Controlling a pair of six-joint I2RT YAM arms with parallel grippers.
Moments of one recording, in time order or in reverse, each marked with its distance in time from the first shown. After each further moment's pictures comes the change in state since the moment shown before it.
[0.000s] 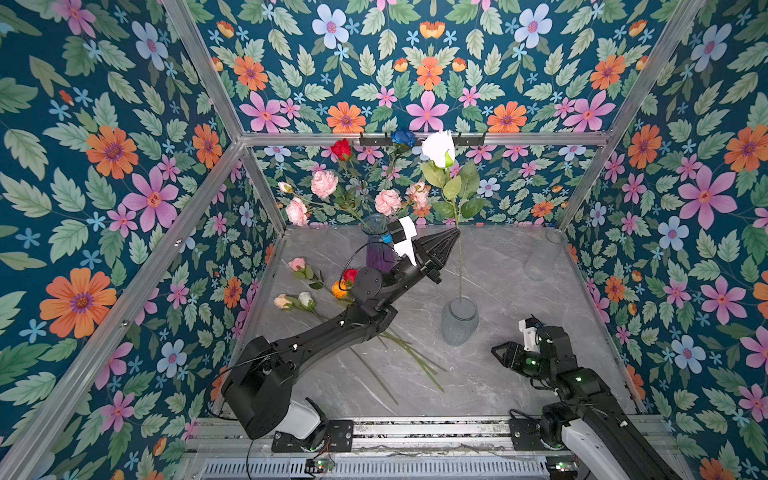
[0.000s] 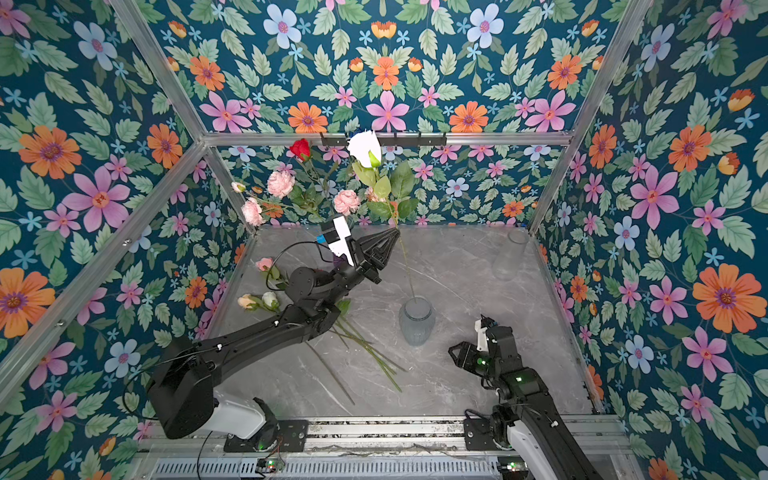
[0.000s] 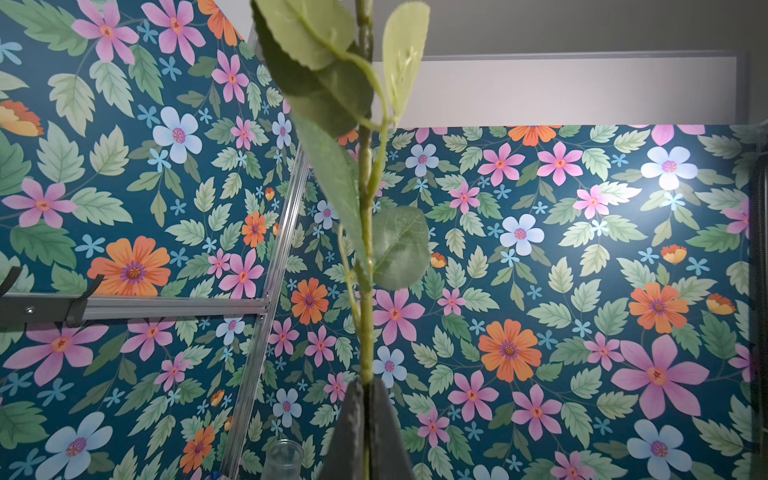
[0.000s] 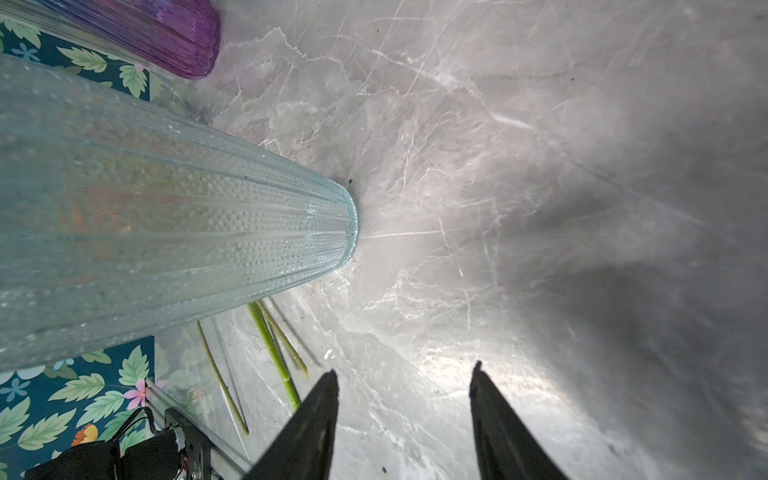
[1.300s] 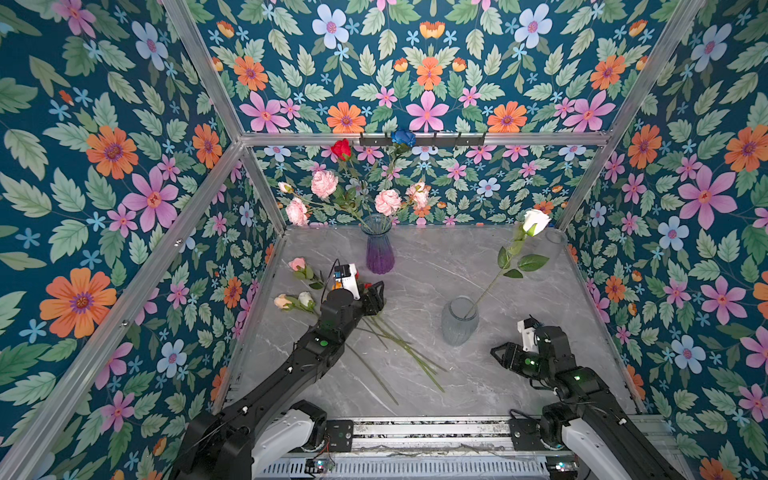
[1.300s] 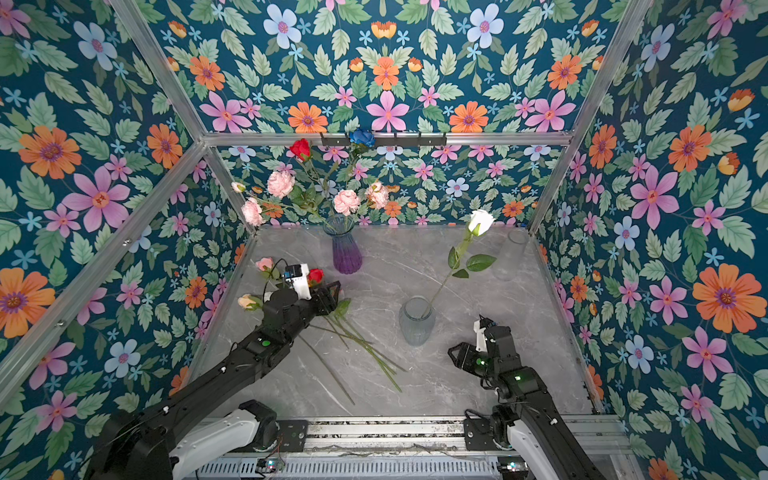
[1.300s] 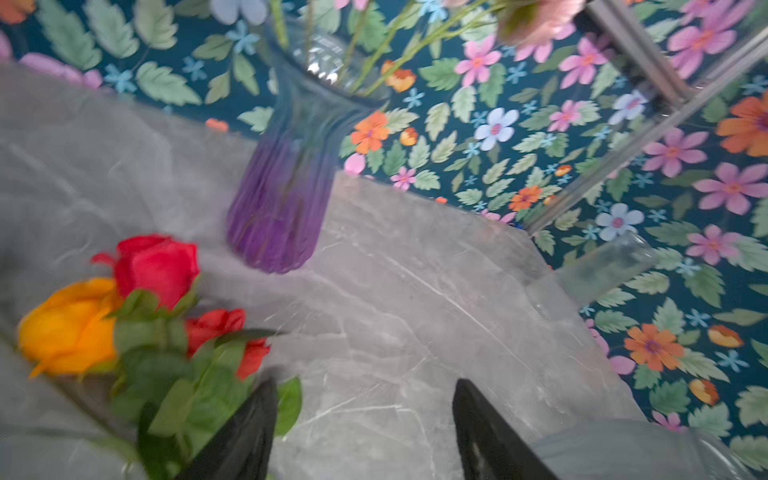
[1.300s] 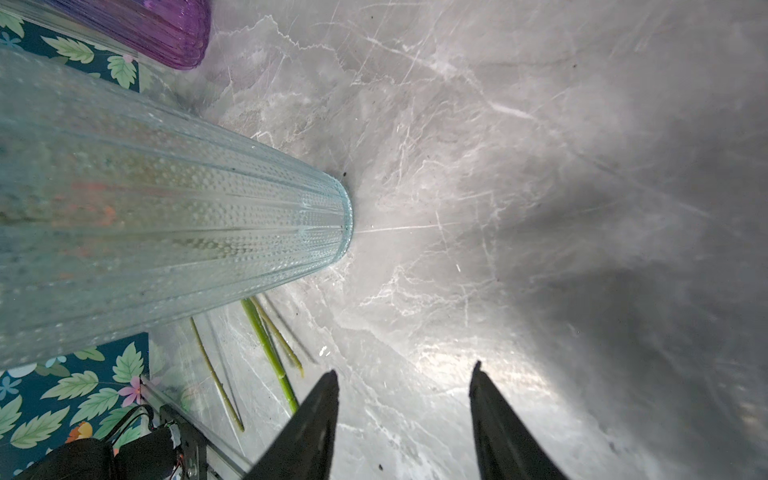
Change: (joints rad) left arm 0.323 -0.465 -0.507 -0.931 -0.351 -0.111; right arm 0.014 0.021 0.000 0.000 0.006 0.000
